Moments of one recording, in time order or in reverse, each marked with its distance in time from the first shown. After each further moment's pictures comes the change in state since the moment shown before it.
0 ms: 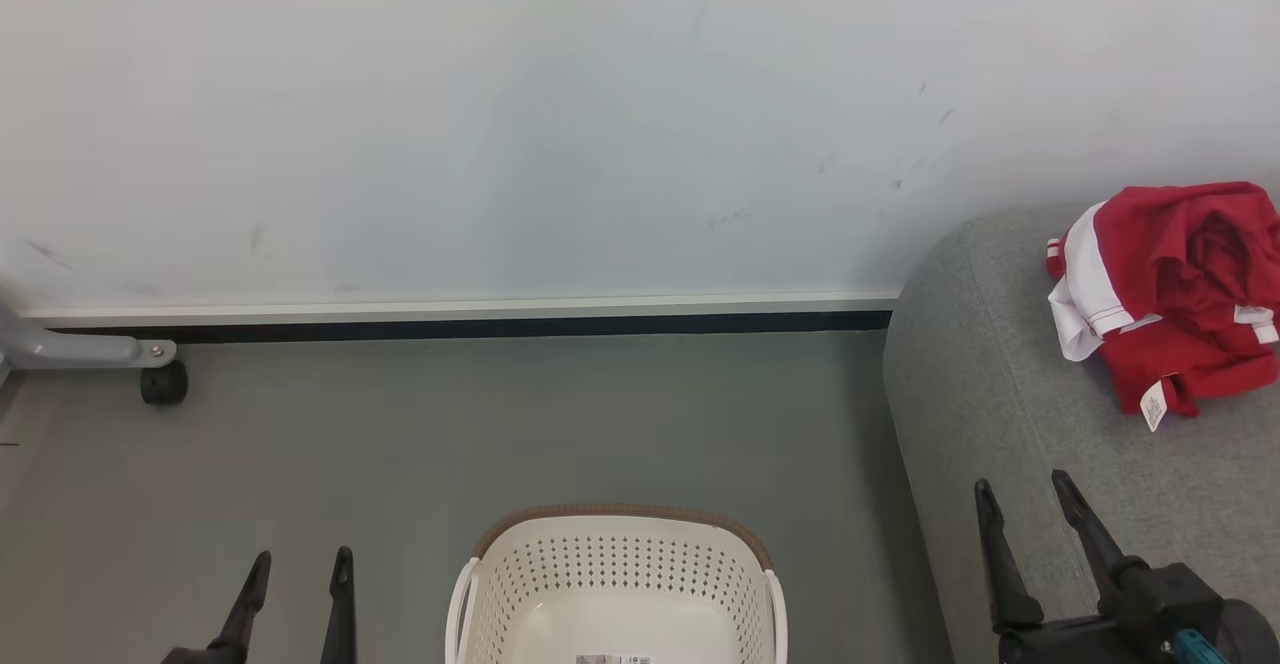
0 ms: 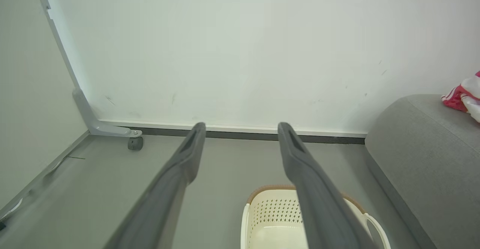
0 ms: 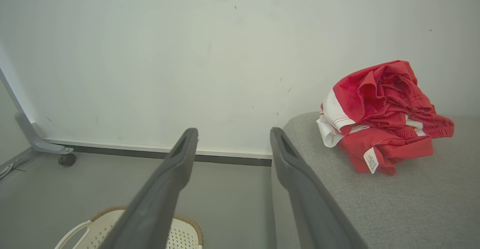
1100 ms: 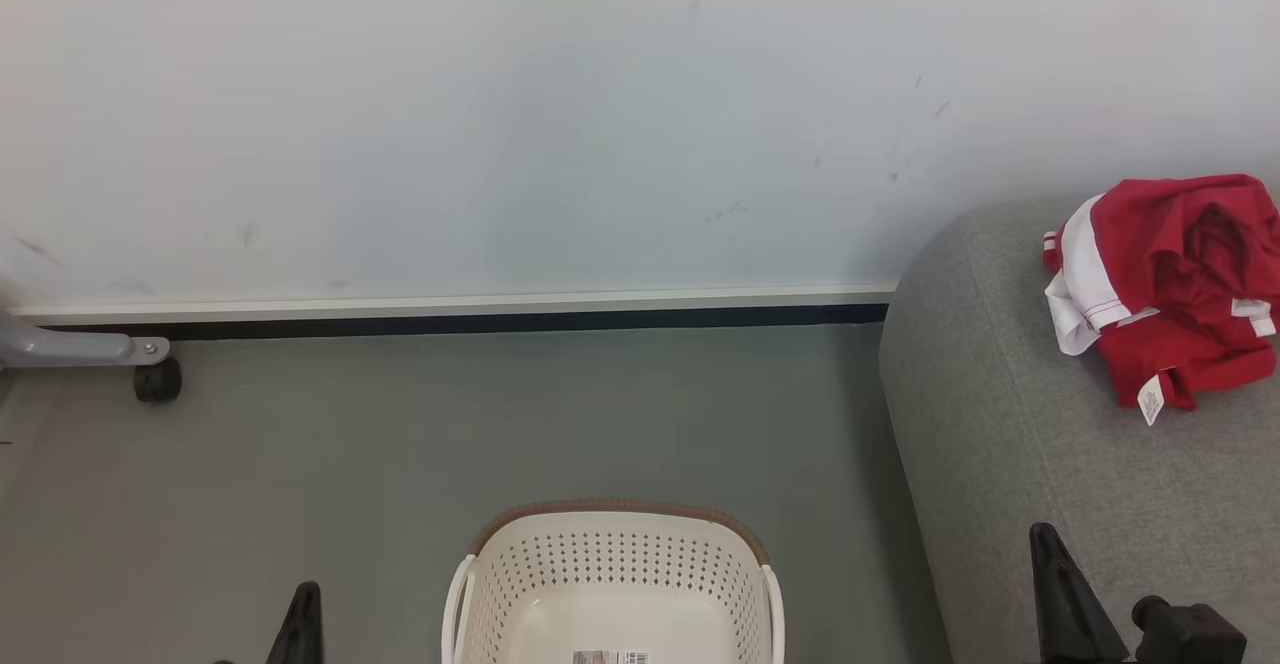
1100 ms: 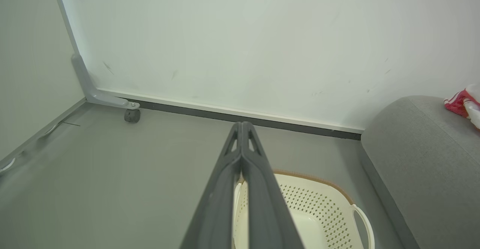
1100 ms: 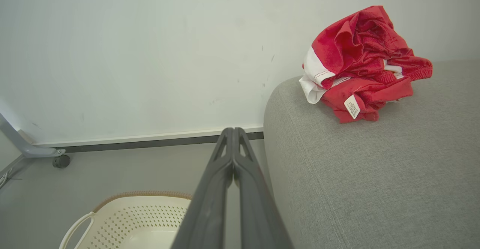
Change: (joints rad) left arm 0.051 -0.063 0.054 -0.003 -0.013 -0.012 0.029; right arm 0.086 0.070 -0.091 0.003 0.019 0.015 0.026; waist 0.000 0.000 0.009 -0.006
